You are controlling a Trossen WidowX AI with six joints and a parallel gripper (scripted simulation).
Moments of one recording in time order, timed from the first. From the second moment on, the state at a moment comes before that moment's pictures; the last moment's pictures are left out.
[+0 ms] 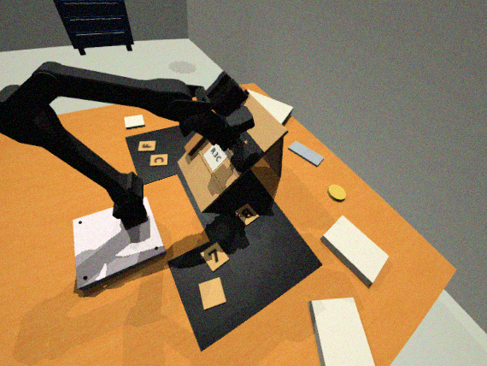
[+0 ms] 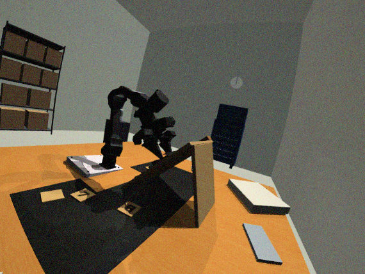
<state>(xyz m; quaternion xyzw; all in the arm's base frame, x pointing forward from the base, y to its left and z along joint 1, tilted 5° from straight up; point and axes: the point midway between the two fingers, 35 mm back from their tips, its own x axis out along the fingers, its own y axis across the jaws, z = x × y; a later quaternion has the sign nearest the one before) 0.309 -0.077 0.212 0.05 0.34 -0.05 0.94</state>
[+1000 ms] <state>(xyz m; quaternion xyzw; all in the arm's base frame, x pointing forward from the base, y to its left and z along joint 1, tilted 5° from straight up) 0.311 -0.062 0.213 0.05 0.34 -0.05 0.94</state>
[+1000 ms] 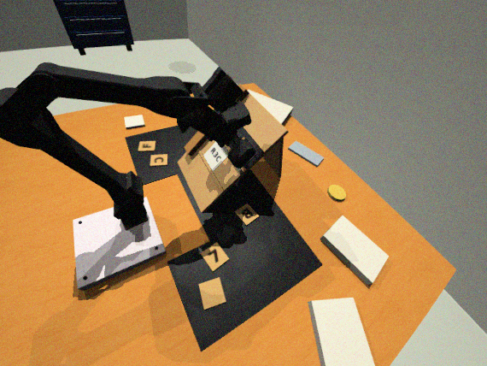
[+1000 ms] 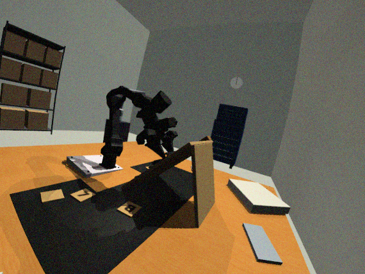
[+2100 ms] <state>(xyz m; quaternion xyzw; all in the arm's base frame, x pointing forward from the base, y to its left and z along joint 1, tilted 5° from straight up) 0.313 -0.046 0.214 0.05 0.34 -0.05 0.94</state>
